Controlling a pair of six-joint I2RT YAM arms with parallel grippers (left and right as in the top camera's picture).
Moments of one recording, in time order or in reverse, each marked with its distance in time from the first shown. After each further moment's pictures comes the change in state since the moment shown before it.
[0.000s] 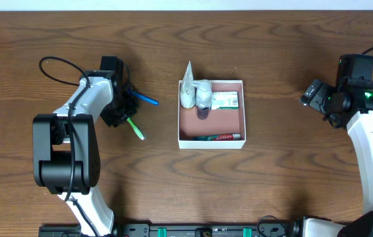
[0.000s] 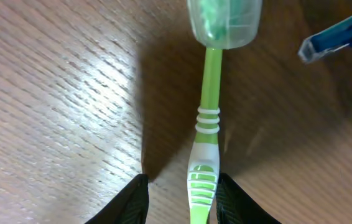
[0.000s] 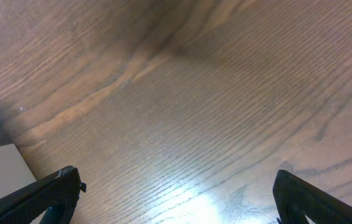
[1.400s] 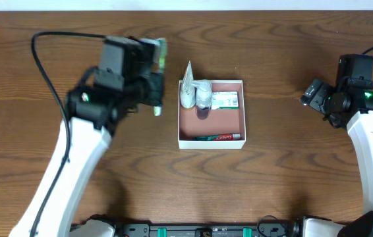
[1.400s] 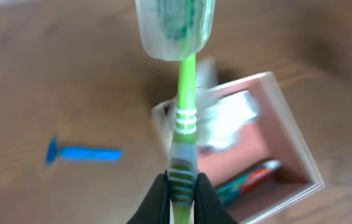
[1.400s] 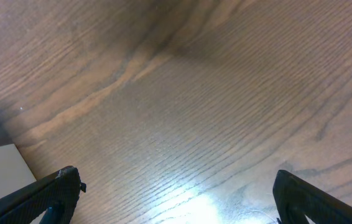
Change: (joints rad) left arm -0.327 -0.601 0.139 0.005 0.158 0.603; right arm 0.000 0.000 0.000 0.000 0.000 0.000
